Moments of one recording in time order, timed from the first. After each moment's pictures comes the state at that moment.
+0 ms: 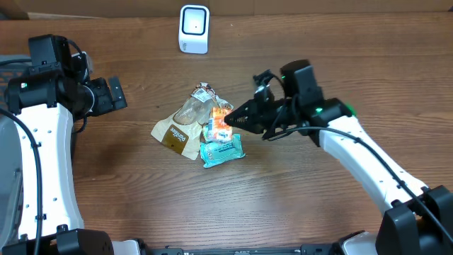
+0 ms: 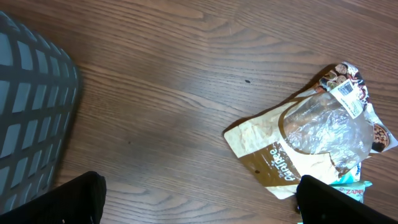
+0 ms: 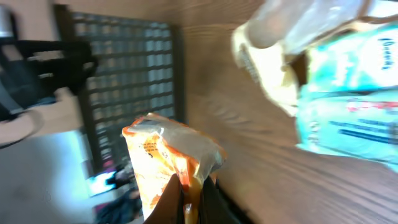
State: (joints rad) left arm 0.22 1.55 1.58 -1.20 0.07 -0.13; right arm 0.41 1.58 1.14 -0.43 -0.88 0.77
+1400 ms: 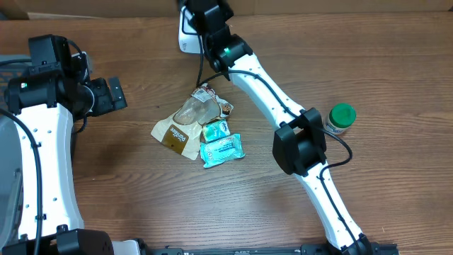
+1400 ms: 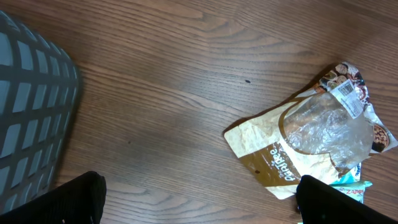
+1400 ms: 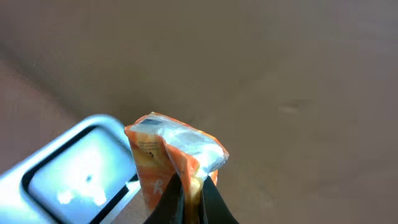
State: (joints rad) left arm 0.22 1.55 1.58 -1.20 0.07 -0.13; right arm 0.58 2.64 2.53 -0.23 0.42 -0.56
